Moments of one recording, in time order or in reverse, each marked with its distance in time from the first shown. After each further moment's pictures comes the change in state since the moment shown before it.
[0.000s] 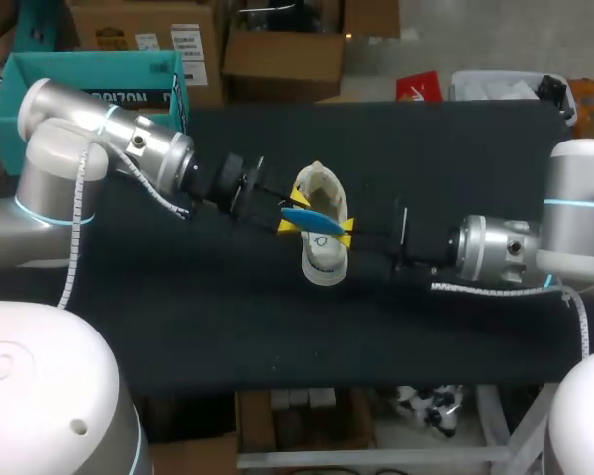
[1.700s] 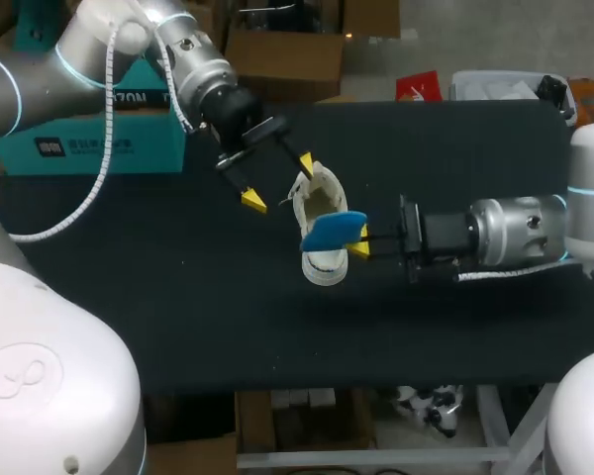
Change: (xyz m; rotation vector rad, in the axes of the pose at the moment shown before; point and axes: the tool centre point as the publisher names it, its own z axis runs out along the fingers) left arm -0.011 -0.042 -0.035 0.179 0.592 -0.076; right arm -0.019 -0.052 -0.028 0.197 -0.213 0.095
